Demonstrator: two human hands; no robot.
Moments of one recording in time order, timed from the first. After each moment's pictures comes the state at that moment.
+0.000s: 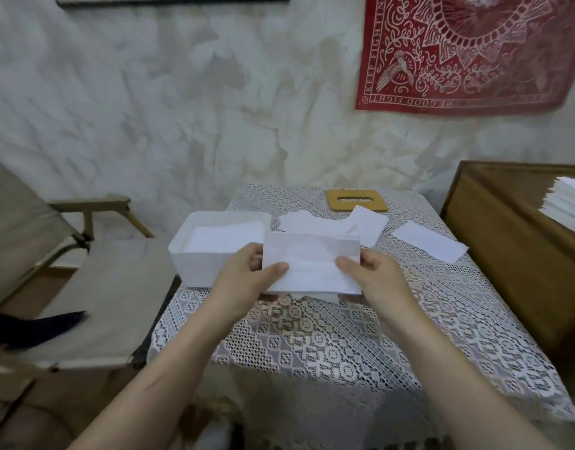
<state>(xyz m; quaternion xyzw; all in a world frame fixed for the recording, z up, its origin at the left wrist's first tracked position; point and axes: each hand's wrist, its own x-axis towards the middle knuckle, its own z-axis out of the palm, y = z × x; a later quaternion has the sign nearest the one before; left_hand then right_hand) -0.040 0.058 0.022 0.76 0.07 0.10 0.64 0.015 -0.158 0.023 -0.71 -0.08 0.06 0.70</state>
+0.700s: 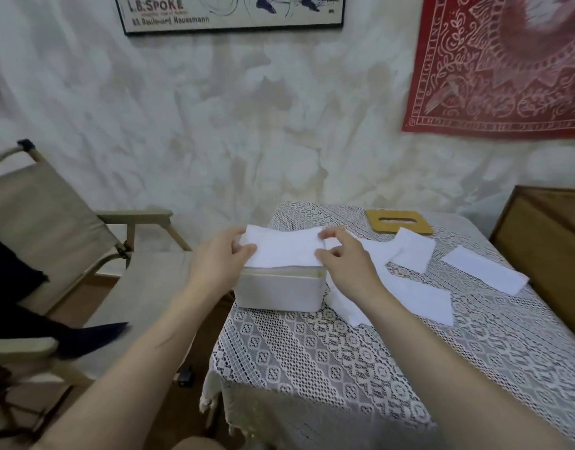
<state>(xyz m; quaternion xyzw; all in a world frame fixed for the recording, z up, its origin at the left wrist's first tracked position) -0.011 0.203 0.049 0.91 0.17 0.24 0.29 0.049 -0.025 0.050 -0.84 -0.17 -0.01 0.51</state>
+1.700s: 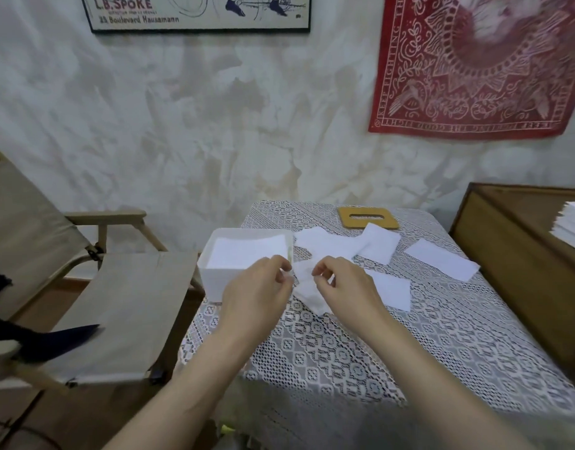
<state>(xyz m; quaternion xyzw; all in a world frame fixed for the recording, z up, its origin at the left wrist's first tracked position) -0.048 0.073 0.028 0.94 0.05 0.24 0.24 0.024 -0.094 0.023 -0.92 -0.23 -0.09 0.30</state>
